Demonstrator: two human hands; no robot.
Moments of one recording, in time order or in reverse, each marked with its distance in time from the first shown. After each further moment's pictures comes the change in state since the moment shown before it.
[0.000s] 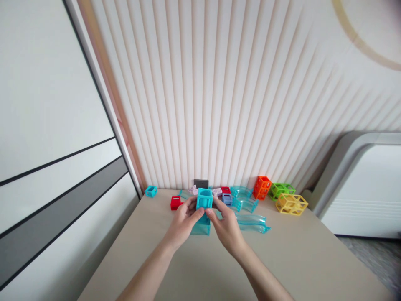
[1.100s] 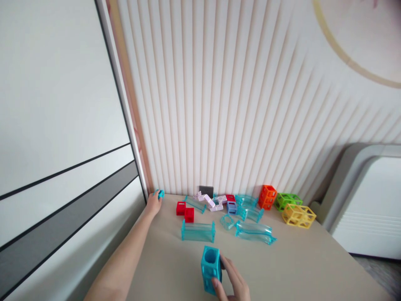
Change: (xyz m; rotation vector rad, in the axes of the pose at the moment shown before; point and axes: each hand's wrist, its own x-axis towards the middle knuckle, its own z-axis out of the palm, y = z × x) left_hand 0.086 -0.077 -0.245 1.126 0.662 -0.014; right_hand -0.138 0.086 0.023 -0.283 0.188 -0.299
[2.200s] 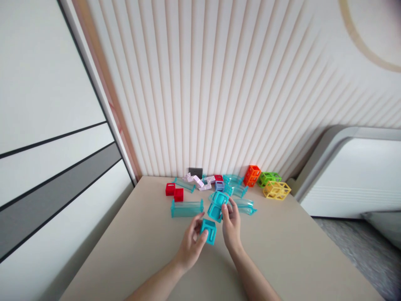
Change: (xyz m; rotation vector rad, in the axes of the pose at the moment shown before) left_hand -0.279 0.160 0.024 -1.111 -0.622 -0.021; right_hand 0.080 0.011 -0.011 0.542 0.297 0.639
